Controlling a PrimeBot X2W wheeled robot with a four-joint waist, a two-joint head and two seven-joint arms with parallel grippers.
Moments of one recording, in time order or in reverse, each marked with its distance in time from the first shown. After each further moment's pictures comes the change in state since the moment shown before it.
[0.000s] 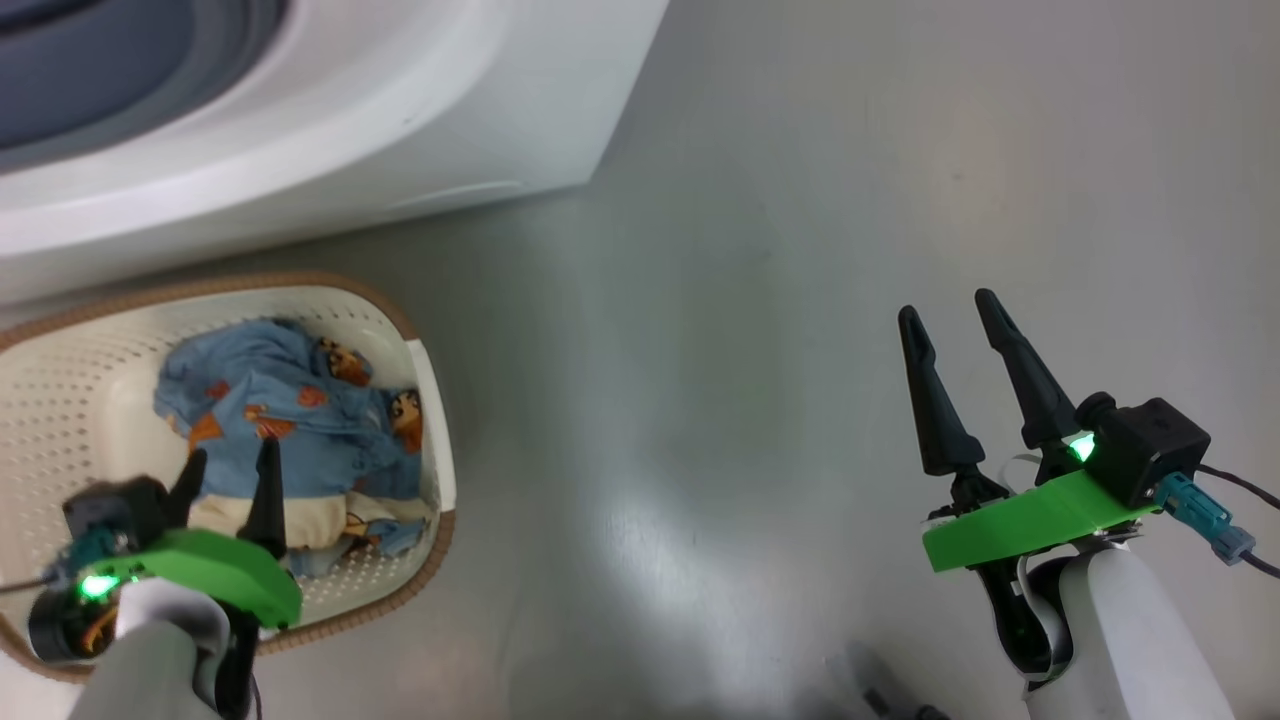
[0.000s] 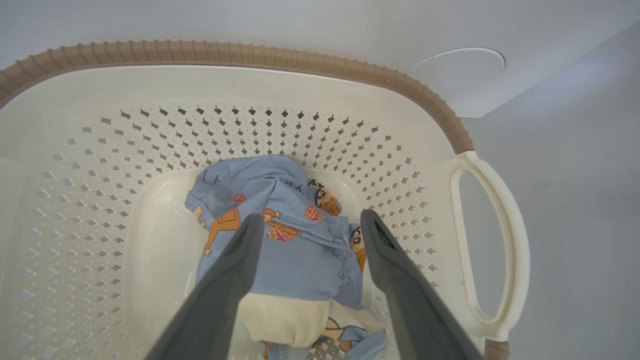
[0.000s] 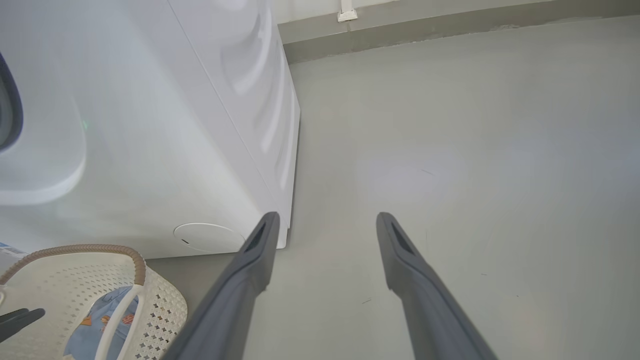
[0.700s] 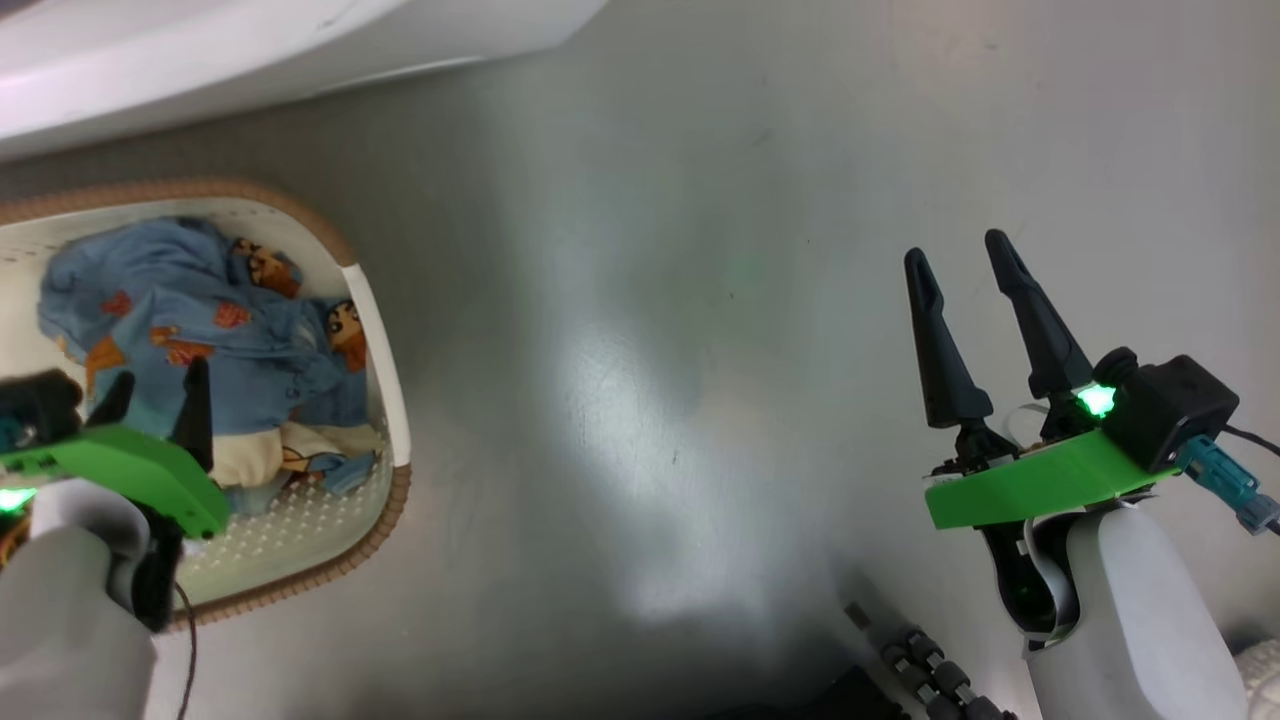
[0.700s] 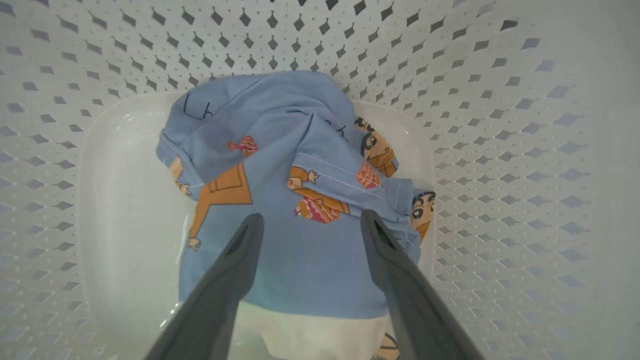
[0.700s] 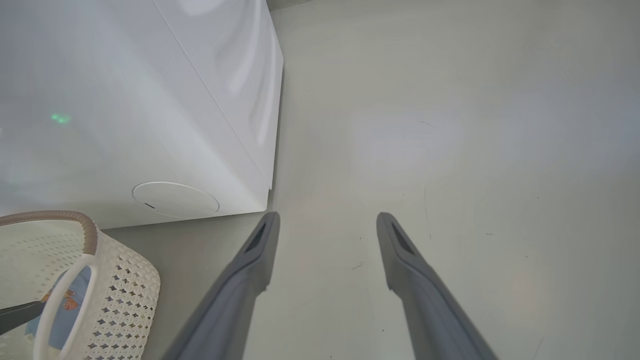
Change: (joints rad) left arm -0.239 0.116 -0.176 0.166 -0.189 0.000 0.090; right arm -0.056 0.000 0.004 -0.043 0.022 0.000 0.000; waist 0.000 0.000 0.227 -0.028
